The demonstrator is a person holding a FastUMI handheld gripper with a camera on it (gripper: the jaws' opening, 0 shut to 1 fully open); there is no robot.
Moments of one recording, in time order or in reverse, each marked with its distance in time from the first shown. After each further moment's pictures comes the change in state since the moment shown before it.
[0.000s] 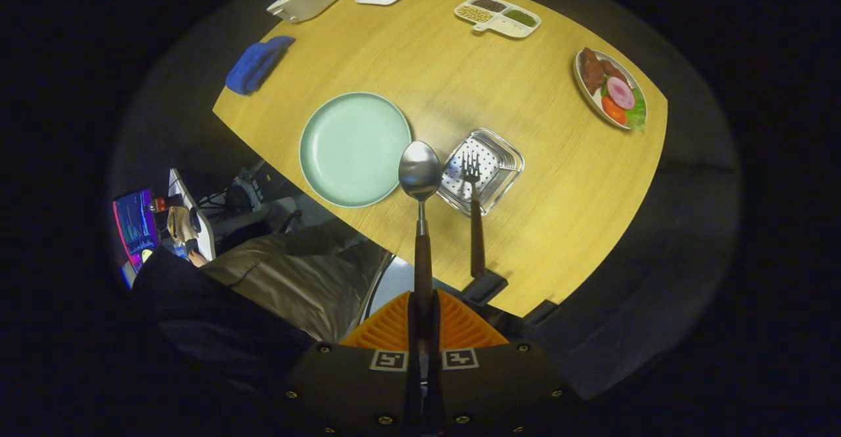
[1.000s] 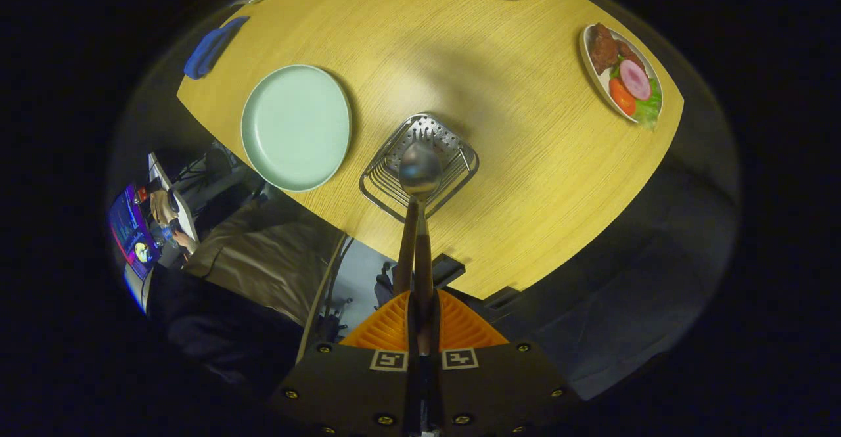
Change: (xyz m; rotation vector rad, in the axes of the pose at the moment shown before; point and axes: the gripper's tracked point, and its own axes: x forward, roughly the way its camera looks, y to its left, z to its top) arm 0.021 -0.045 0.033 -0.048 0.295 -0.040
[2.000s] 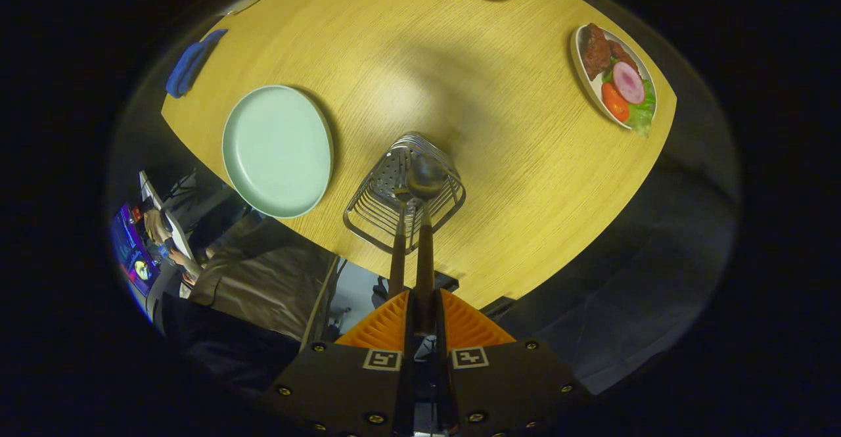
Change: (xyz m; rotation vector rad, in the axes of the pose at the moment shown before) arm 0.002 -0.006 0.022 0.060 -0.059 -0.018
